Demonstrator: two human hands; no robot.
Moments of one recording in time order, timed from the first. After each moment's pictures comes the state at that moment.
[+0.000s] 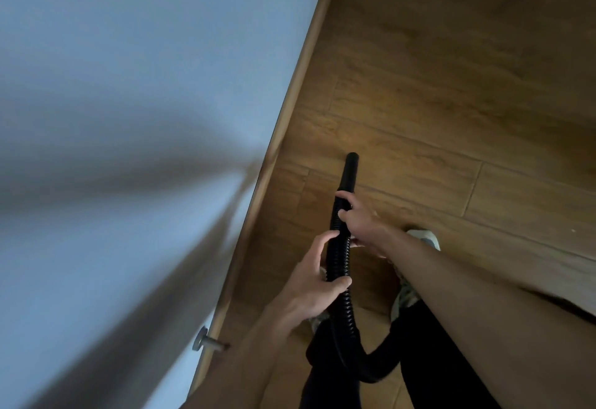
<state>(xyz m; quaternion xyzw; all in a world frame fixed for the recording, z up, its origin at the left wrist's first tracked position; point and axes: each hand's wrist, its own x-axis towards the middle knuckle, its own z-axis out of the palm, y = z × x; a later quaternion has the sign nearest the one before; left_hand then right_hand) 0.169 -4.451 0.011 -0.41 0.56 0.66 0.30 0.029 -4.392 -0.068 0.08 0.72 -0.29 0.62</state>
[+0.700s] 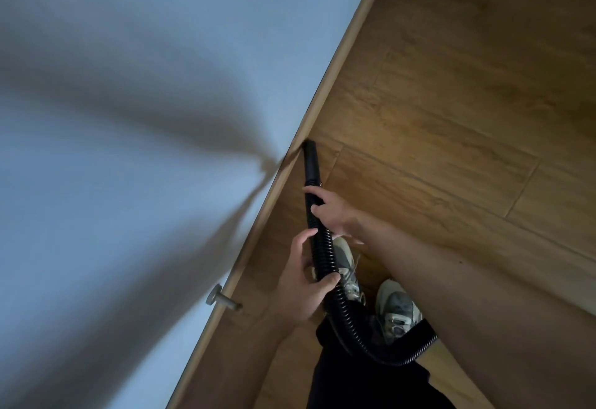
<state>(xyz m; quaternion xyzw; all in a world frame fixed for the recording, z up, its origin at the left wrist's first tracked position) 0.251 -4.428 0.003 -0.53 0.52 0.66 0.14 0.103 -4.439 -0.084 -0.08 0.66 -0.24 0.71</state>
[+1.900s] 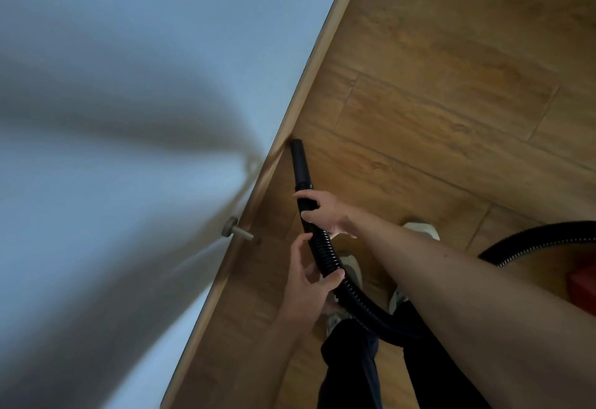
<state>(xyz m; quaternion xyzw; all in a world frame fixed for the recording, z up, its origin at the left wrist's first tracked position) 0.384 -4.342 0.005 -0.62 0.27 0.73 0.10 0.246 -4.369 -0.086 -0.13 0.65 -0.19 0.73</state>
